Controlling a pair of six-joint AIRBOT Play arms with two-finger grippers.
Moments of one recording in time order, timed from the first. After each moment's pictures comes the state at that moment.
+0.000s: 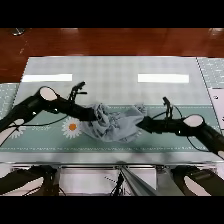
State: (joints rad) left arm -0.28 -1.28 0.84 0.74 -1.08 -1.21; right arm 0.18 -1.00 0.44 -0.51 0.83 1.30
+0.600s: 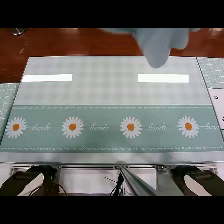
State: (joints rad) left arm -0.02 -0.96 1.75 0.62 -1.06 -1.16; right arm 0.07 -1.00 1.94 -0.98 1.29 1.47
